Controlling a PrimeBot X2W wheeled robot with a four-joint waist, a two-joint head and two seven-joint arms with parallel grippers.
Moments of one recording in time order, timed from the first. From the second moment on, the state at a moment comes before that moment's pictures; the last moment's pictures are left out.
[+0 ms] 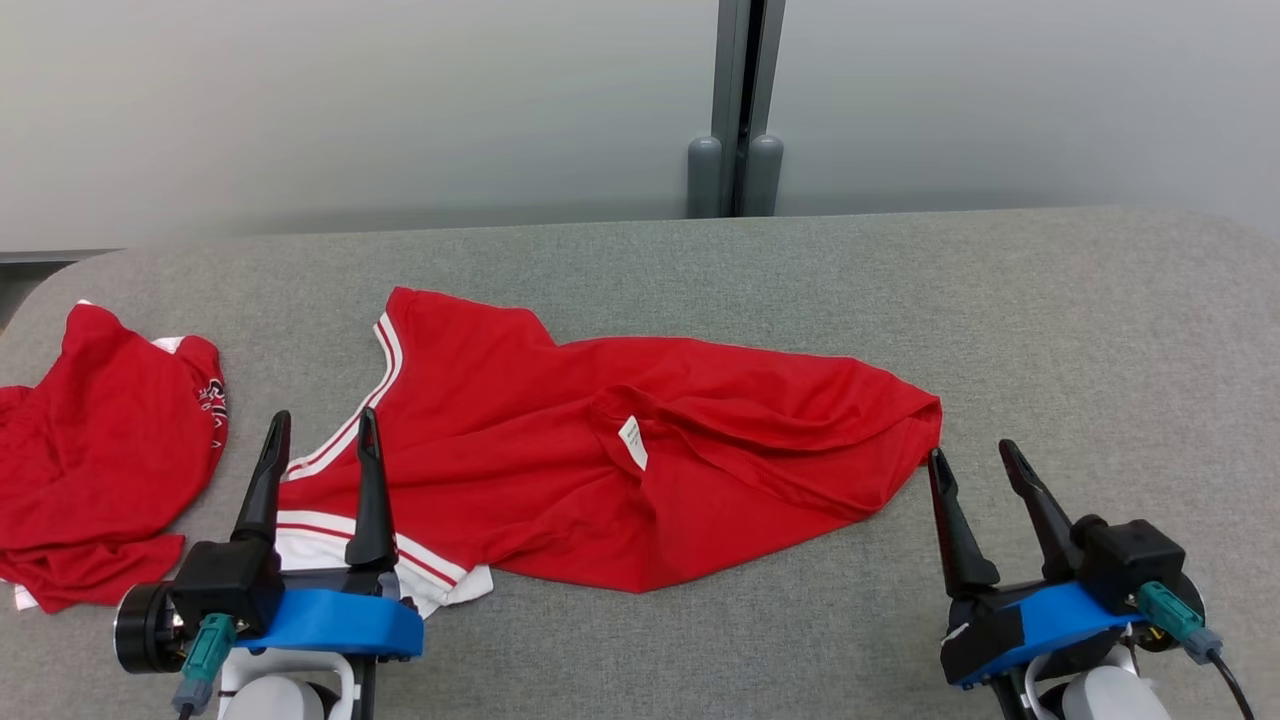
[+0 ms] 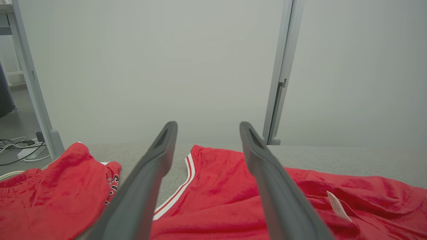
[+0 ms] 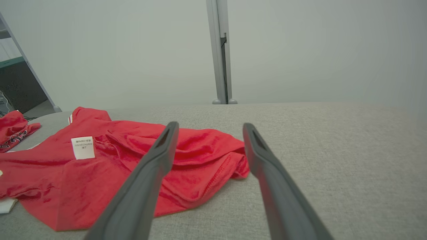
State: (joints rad) left arm -0.11 0.06 -0.04 0.20 -0.13 -0.05 -0.26; right arm -0.15 -0.06 0.04 0.33 0.17 0.13 -0.26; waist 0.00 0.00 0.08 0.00
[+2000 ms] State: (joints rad) left arm -0.14 0.05 -0.09 0.24 -0.20 -0.02 -0.26; right arm -0.79 -0.20 0.76 1.02 0.55 0.13 -0.26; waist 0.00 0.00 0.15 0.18
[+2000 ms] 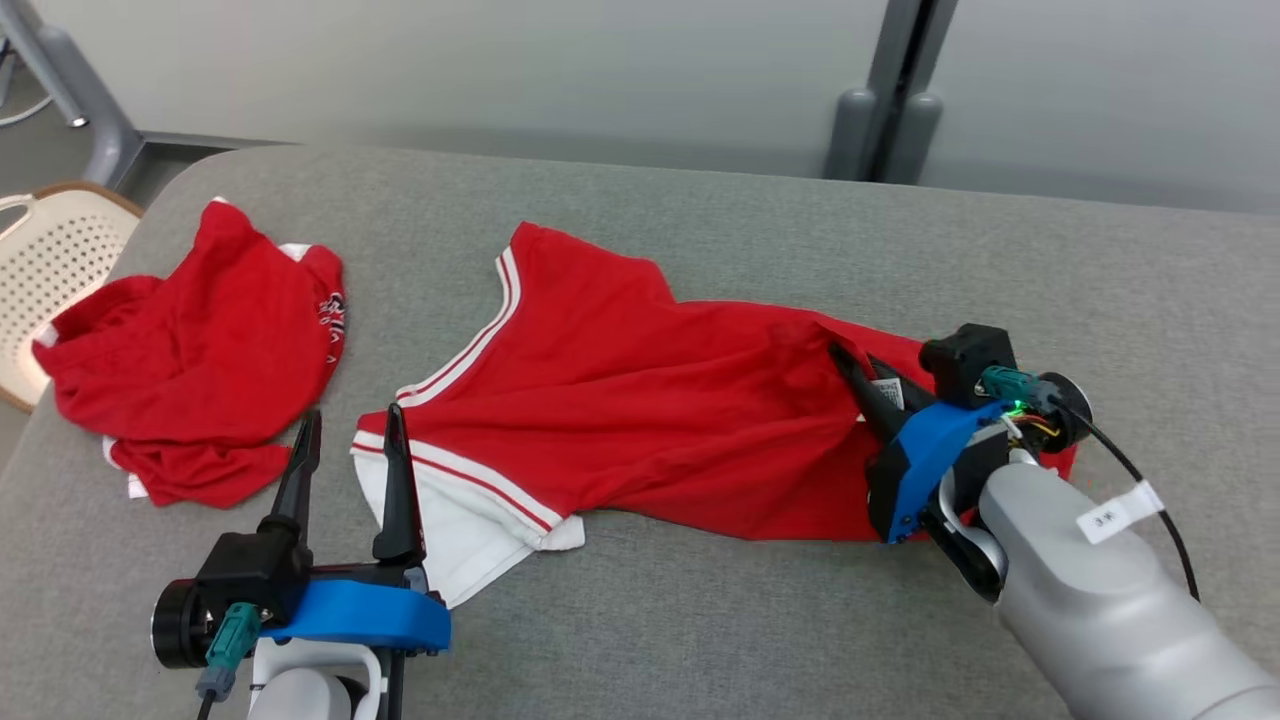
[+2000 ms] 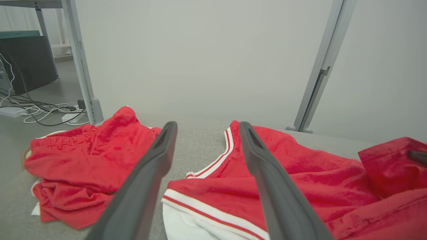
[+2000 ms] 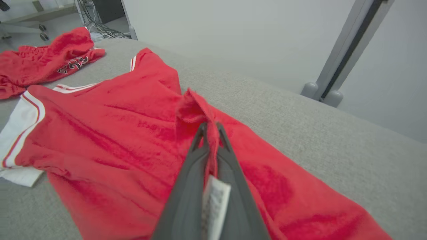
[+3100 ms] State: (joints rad) left arm -0.09 0.05 -0.04 0.26 -0.18 -0.04 -0.26; right arm -0.01 -0.17 0.28 0.25 0.42 0.13 -0.26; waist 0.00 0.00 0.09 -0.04
